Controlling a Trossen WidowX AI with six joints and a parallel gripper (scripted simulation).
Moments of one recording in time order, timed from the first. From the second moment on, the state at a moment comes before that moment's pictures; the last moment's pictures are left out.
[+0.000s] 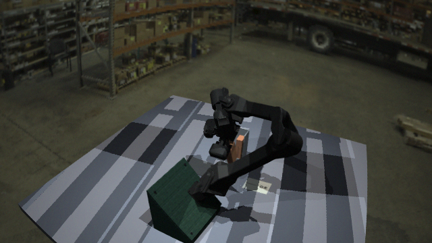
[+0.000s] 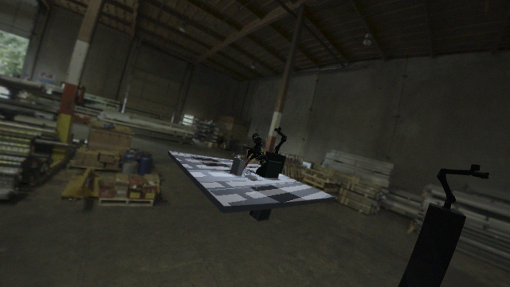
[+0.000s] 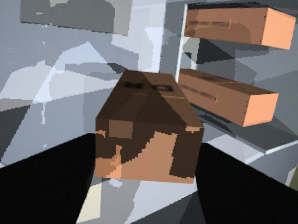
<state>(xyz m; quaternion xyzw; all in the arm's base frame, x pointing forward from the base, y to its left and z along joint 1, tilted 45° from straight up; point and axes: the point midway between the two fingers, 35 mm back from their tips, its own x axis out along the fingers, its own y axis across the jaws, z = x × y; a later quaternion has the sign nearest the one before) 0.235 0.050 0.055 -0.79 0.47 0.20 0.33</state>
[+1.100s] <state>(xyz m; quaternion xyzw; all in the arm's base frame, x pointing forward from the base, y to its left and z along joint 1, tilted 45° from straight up) 0.234 0.015 0.049 -0.79 0.47 0.20 0.33</state>
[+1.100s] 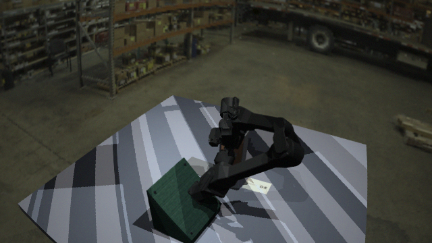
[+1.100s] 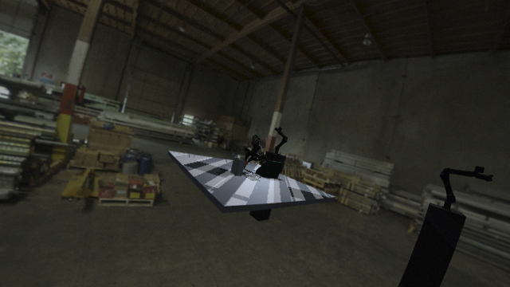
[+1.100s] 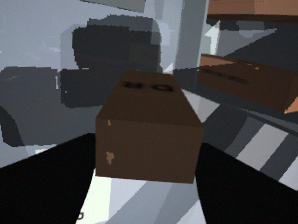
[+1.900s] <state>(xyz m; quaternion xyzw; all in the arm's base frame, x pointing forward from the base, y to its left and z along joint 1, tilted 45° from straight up) 0.235 0.004 0.039 -0.79 0.48 0.20 0.32</state>
